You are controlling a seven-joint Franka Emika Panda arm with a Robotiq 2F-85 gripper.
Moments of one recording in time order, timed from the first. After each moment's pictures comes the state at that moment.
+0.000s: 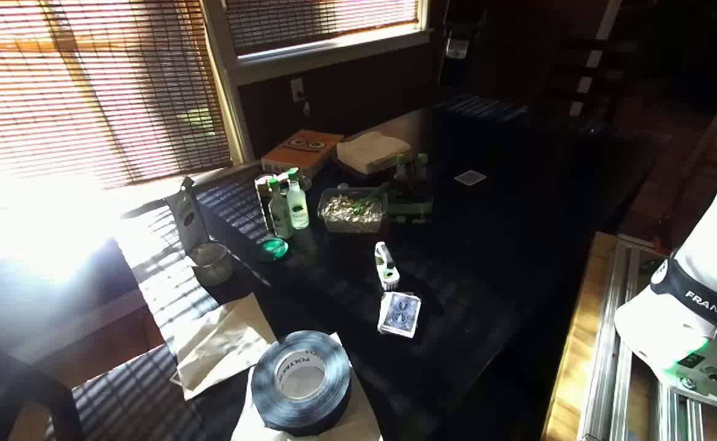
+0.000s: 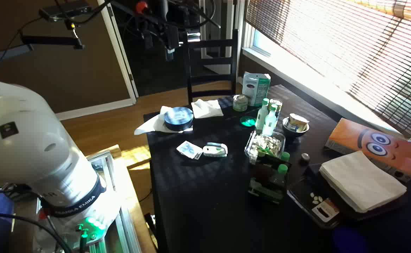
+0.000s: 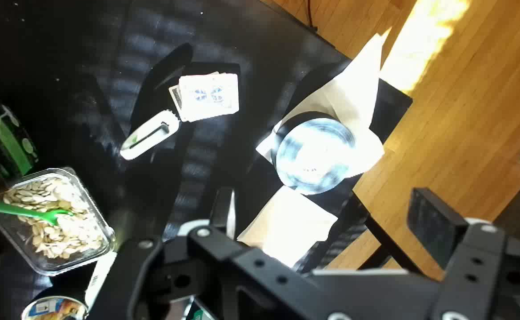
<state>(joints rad) 0.24 -0.70 0.05 -2.52 0.22 1.90 -0.07</state>
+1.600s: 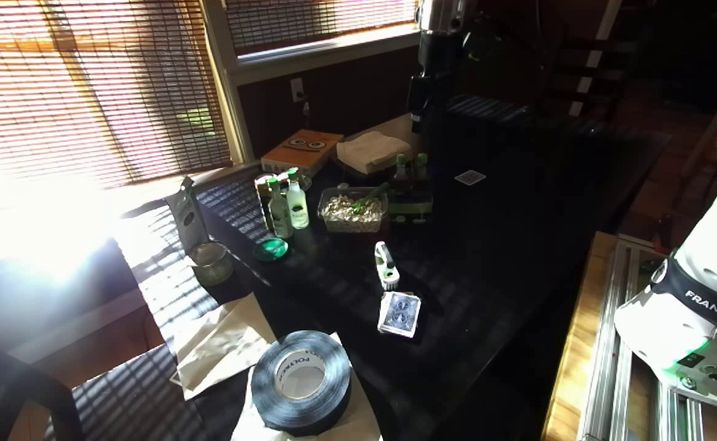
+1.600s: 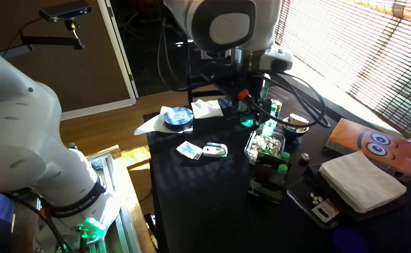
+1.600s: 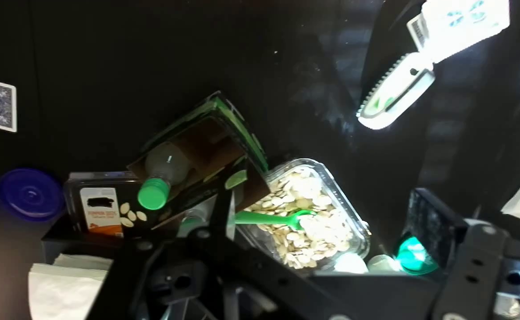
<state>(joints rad) -0.09 -0.16 -0.13 -2.43 0.00 2.34 -0.19</state>
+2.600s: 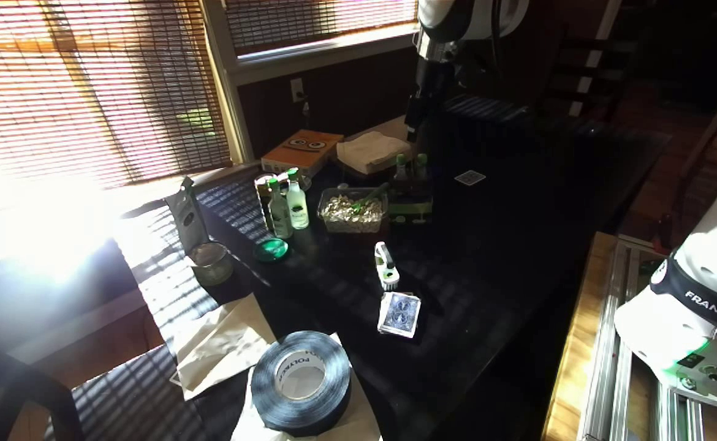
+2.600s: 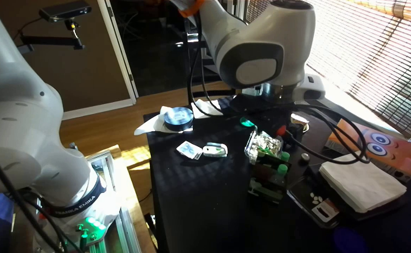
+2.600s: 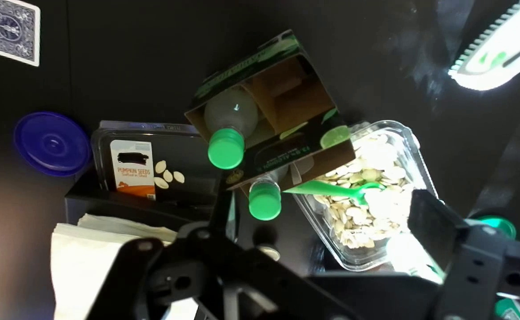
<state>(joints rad) -0.15 0.07 -0.18 -2.34 0.10 2.57 -0.45</state>
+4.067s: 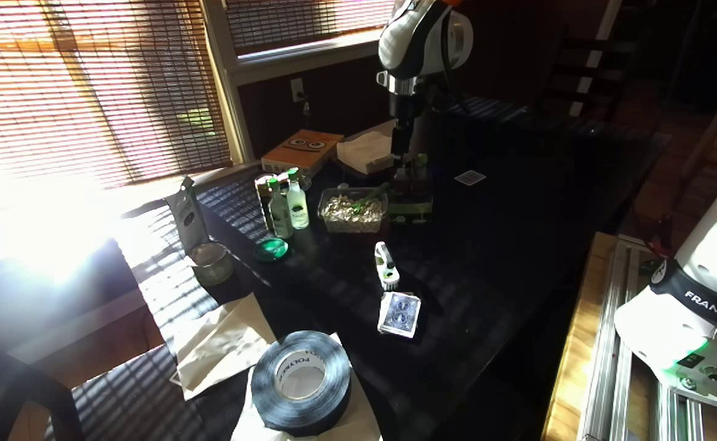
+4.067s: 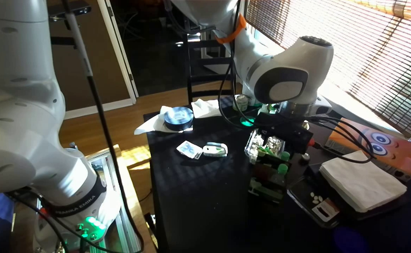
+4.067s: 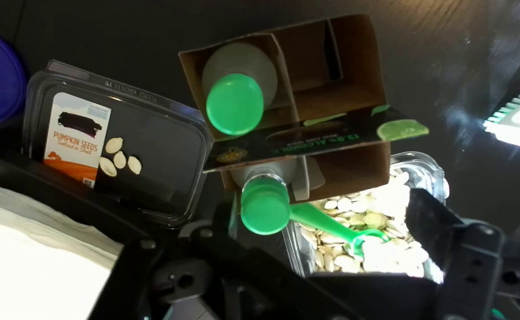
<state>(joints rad) -0.21 0.38 -0.09 -2.08 0.07 2.47 -0.66</state>
